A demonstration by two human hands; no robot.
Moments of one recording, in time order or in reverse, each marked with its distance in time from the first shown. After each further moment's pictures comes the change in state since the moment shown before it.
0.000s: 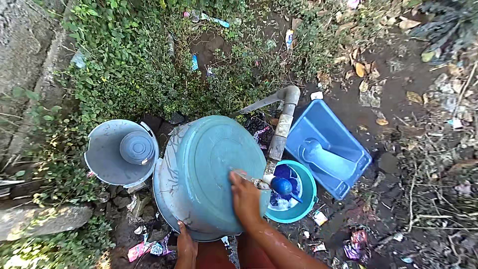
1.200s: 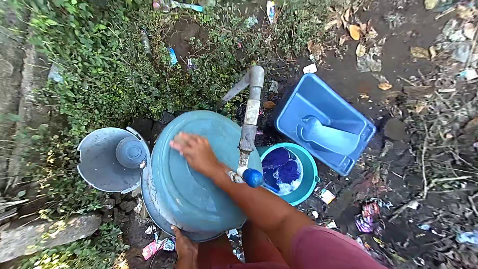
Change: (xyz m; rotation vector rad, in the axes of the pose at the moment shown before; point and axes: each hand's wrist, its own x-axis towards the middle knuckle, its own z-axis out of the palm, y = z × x) left_hand -0.015 -0.011 -0.001 0.013 0.086 0.059; right_hand 0.124 -0.036 0.035 0.162 -0.138 -0.431
